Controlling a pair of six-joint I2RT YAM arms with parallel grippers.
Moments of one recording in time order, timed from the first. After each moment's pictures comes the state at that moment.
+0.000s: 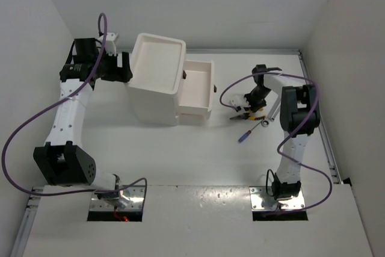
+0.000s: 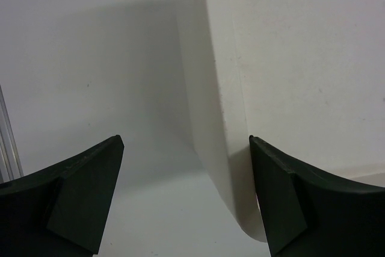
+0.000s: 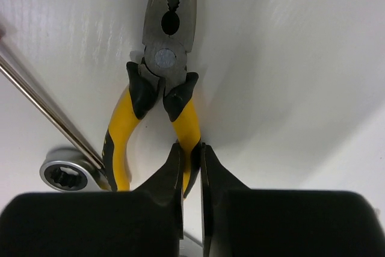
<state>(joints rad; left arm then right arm) 0.08 1.43 1.50 -0.72 0.29 0.13 0.07 2.10 1.46 -0.94 -0.22 -1.89</state>
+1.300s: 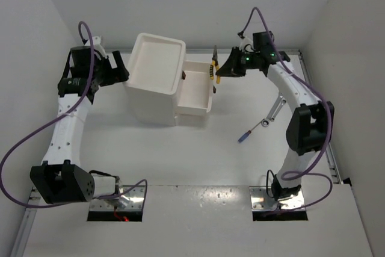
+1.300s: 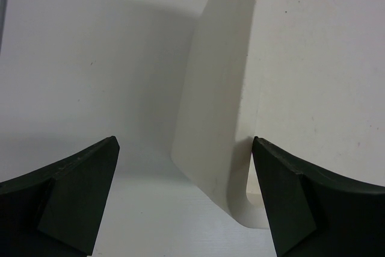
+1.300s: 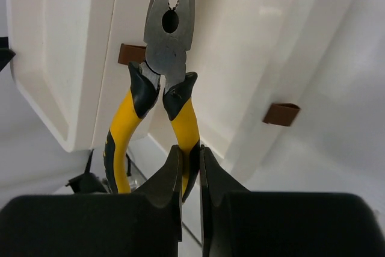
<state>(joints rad) 0.08 1.28 1.34 -0.60 0.12 -0.19 0.17 1.82 1.61 -0.54 -0.70 0.42</state>
